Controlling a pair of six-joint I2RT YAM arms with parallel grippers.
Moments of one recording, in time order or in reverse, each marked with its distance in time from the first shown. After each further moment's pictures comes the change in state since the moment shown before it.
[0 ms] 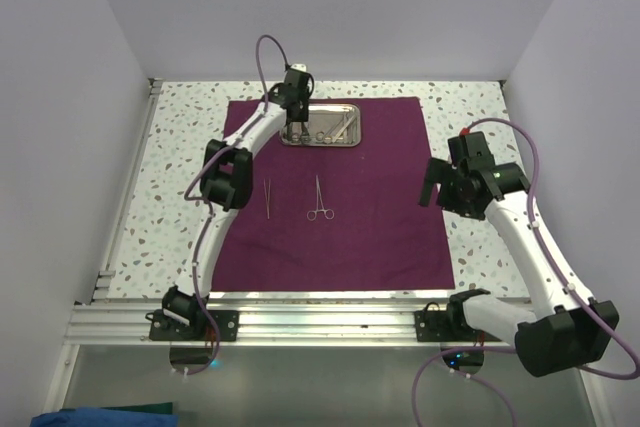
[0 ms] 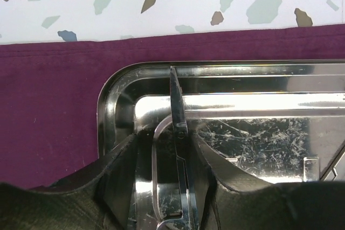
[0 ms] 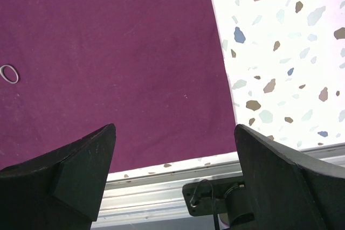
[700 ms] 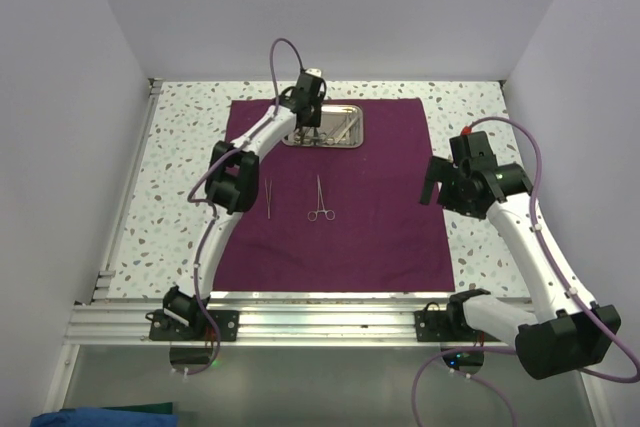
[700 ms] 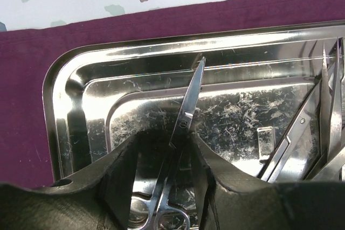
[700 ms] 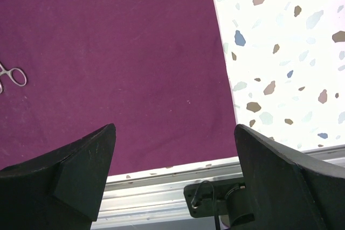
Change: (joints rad) left arm -0.060 -0.023 -0.039 0.006 0.042 0.014; right arm 0.001 -0.009 0.013 0.000 0.001 0.001
